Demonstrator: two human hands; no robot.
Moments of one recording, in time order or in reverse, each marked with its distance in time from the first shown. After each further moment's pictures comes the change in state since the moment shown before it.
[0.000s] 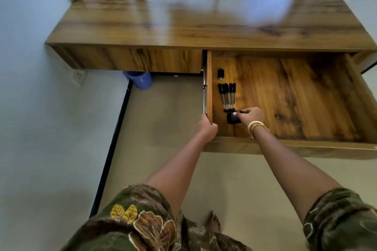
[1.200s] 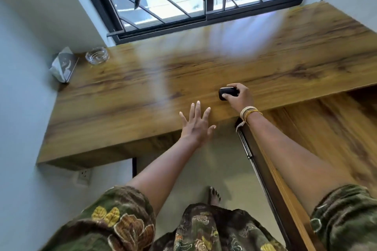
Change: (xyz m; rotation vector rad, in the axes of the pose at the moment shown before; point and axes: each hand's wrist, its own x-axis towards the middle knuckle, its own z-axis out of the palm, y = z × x) left_hand 0.258 0.103 -0.260 0.959 0.080 0.622; right_hand 0.175 -0.308 0.114 0.225 0.212 -0.314
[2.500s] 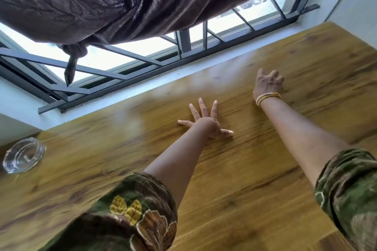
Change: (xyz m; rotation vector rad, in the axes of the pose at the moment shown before) left_hand 0.406 0.040 -0.107 0.049 -0.572 -0.119; right_hand 0.397 0.013 -0.039 -0.919 0.226 0.251
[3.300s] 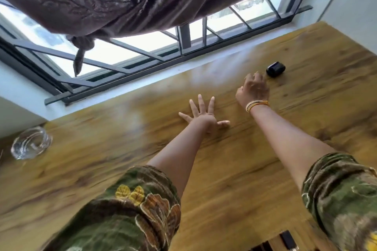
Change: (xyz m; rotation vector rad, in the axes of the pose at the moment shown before) left_hand -0.019 -0.009 0.016 -0.069 0.128 0.060; right_hand -0.054 -0.011 0.001 0.176 0.118 -0.130
